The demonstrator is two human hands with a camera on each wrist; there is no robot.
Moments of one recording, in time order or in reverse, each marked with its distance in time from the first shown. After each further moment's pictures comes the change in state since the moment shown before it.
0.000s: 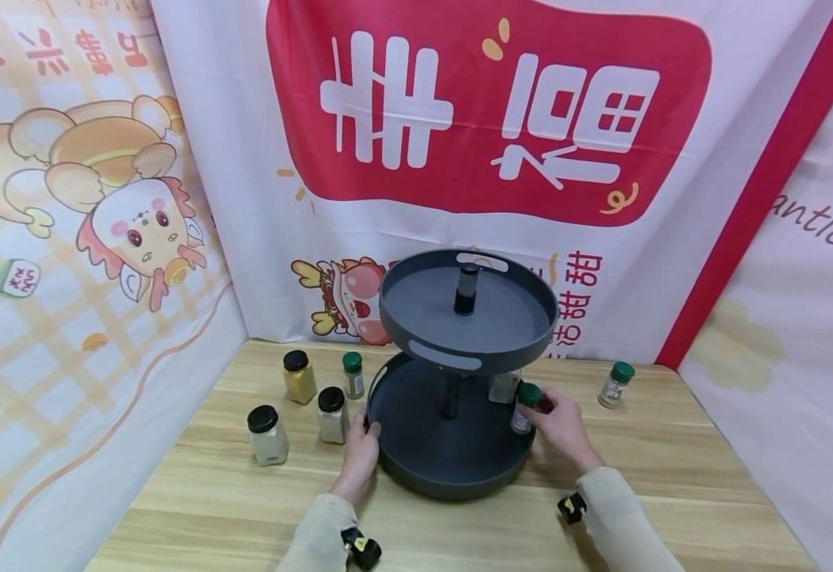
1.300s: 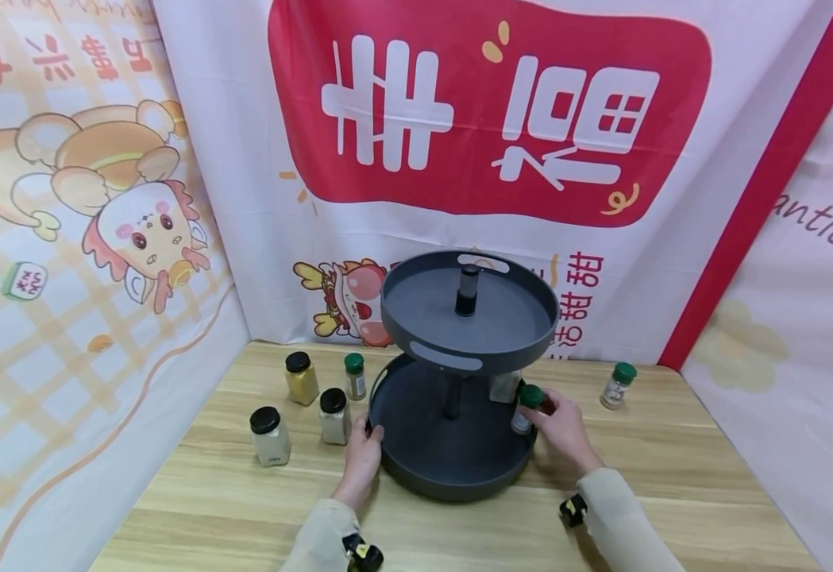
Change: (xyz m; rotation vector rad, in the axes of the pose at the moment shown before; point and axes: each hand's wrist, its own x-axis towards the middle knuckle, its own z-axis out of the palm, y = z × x) left_hand -0.009 0.000 0.001 0.003 0.025 0.030; right_hand 0.000 0.001 0.003 0.104 -0.012 0.061
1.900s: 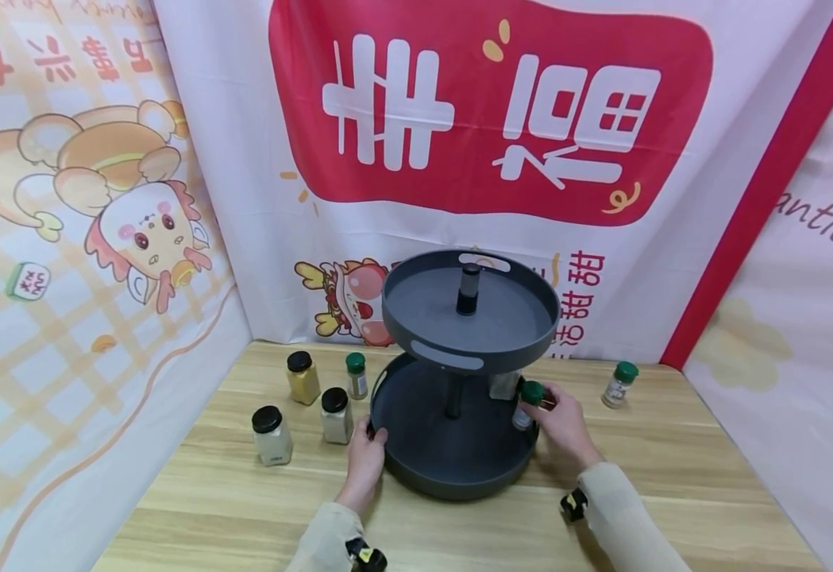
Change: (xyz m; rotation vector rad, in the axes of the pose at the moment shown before) left_hand -0.006 0.000 0.004 -0.023 0.068 0.025; right_hand 0.006 -0.003 -0.001 0.000 -0.009 0.010
